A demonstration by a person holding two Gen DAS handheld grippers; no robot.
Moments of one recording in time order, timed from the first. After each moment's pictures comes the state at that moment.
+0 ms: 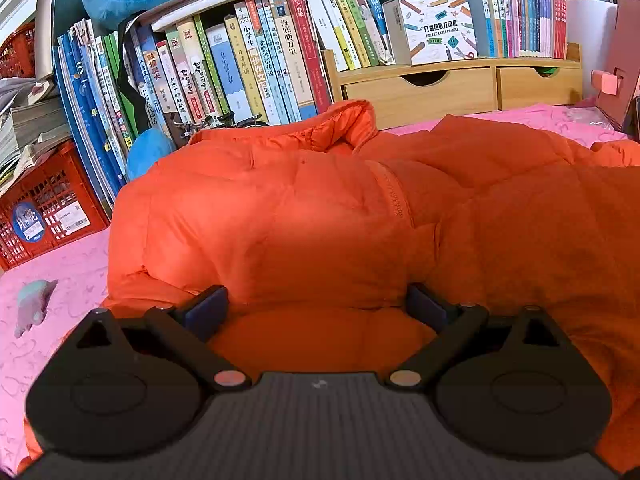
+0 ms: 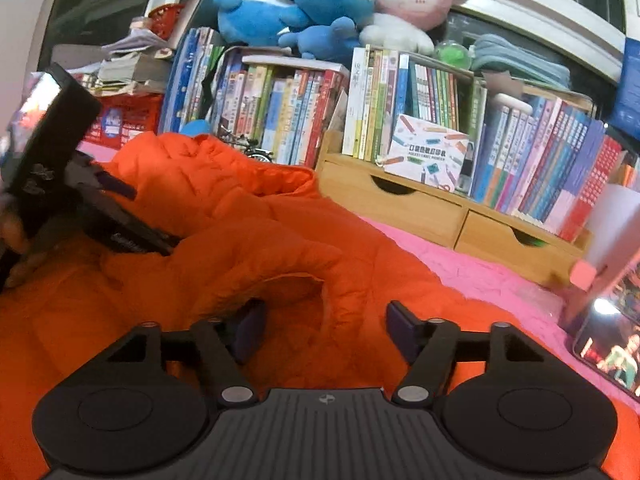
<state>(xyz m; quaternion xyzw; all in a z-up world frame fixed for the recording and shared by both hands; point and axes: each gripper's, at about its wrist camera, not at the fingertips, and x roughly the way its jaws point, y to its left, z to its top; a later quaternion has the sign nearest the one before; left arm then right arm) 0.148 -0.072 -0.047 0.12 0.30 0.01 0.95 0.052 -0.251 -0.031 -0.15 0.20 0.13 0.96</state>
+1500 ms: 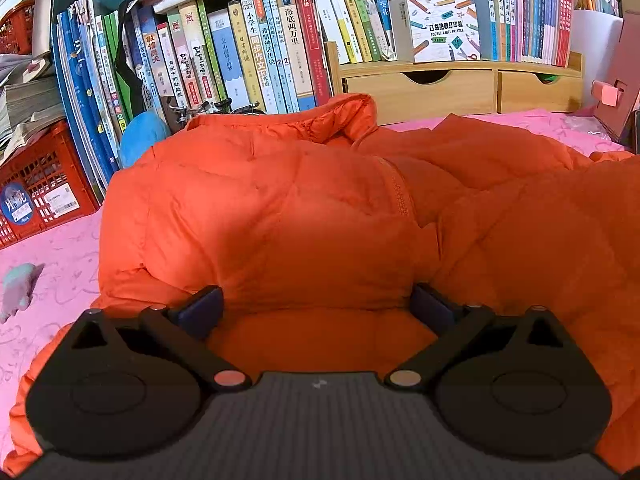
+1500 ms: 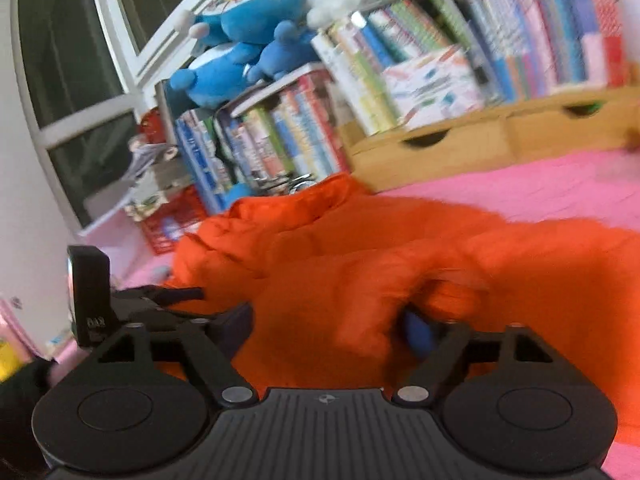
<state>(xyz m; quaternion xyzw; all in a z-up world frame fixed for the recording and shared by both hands) 0.151 -0.063 -0.044 0.09 0.31 -0.01 0.95 0.099 -0.315 -0.036 0.16 0.27 0.27 0.91</state>
